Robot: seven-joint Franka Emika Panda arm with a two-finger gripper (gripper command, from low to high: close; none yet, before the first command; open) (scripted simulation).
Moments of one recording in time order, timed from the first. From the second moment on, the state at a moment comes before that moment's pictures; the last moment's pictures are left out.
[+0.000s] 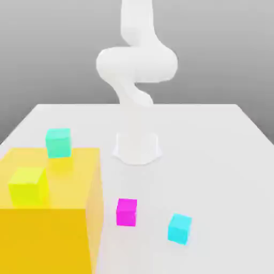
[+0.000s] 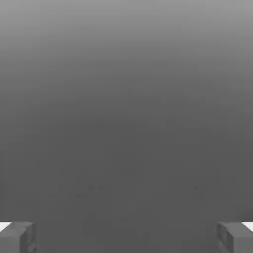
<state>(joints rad) -0.05 -0.74 0.06 -2.35 0.00 2.35 0.93</state>
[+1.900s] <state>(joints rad) -0.38 0.20 0.16 -2.86 -0.57 3.06 2.79</state>
